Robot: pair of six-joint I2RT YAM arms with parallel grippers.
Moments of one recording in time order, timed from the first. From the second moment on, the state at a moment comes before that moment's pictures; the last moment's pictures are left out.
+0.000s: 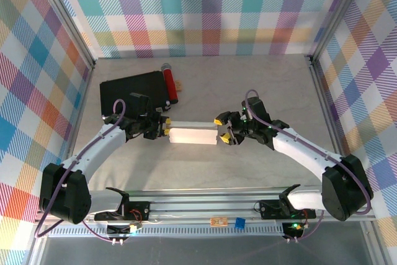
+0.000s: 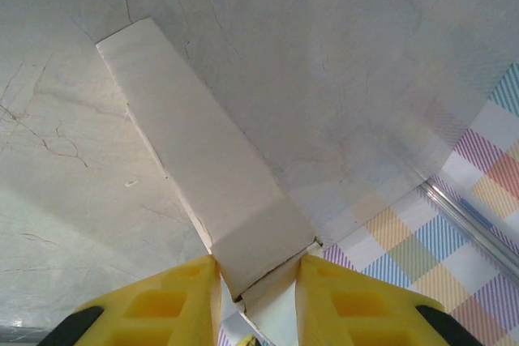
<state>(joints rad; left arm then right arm) -0.33 1.28 0.88 -0.55 0.38 -1.71 0.56 1.29 0.79 -0.22 -0.45 1.56</state>
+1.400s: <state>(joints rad) -0.33 1.15 0.73 -0.42 0.39 -1.70 0.54 1.31 0.74 -0.16 -0.51 1.44</state>
